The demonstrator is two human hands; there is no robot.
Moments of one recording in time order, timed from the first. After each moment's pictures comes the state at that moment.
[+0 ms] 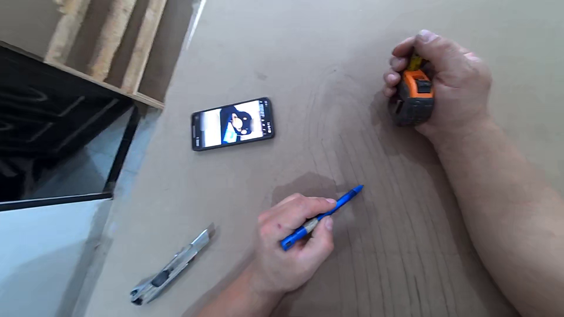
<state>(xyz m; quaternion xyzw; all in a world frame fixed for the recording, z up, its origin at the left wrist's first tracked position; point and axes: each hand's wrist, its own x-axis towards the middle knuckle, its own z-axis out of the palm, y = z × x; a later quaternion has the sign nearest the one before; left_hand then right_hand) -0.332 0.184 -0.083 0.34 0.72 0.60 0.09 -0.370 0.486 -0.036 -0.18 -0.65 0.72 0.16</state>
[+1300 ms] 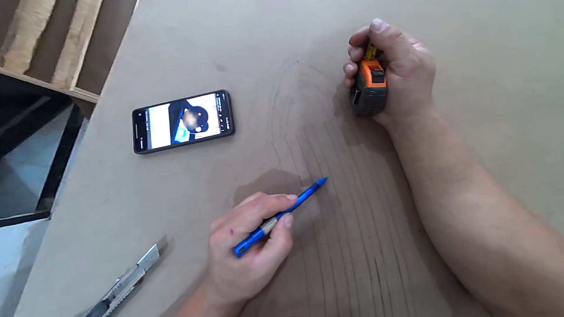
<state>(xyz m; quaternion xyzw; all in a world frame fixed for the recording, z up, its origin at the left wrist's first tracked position) -0.331 0.184 -0.084 0.33 0.73 0.59 0.10 -0.376 0.502 -0.078 -0.12 -0.55 0.80 0.20</state>
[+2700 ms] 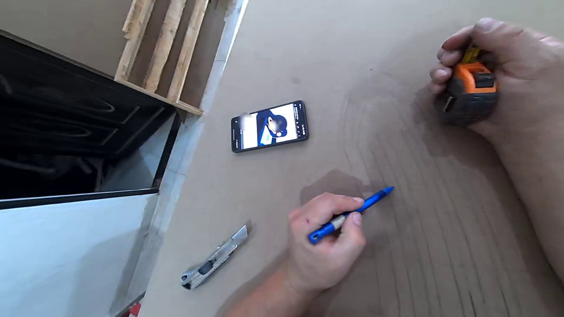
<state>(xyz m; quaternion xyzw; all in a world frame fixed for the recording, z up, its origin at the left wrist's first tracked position) -0.333 0.182 -0.079 0.28 0.71 0.64 0.08 -0.373 0.479 -0.038 -0.19 -0.62 0.75 0.15</state>
